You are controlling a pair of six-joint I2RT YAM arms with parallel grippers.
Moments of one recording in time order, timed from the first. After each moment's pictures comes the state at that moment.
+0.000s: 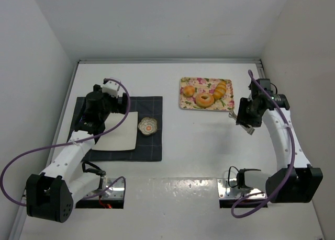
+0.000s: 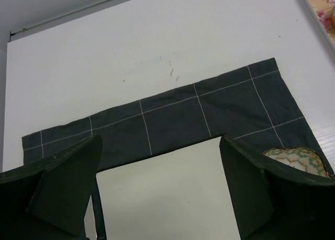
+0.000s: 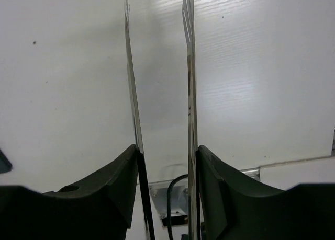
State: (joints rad) left arm -0.16 1.02 0.67 0.06 0.01 0.17; right arm -0.03 1.21 1.10 -1.08 0.06 0.22
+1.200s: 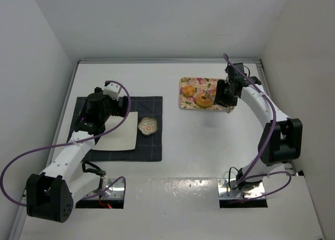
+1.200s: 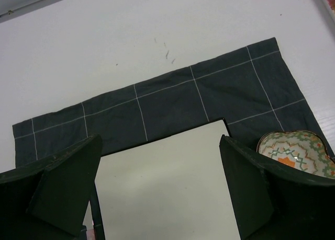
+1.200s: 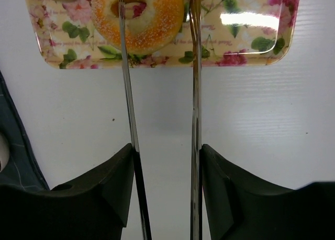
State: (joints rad) left arm -0.16 1.02 0.66 0.01 0.02 0.17; right arm 0.12 1.61 1.28 -0.74 -0.03 0.29
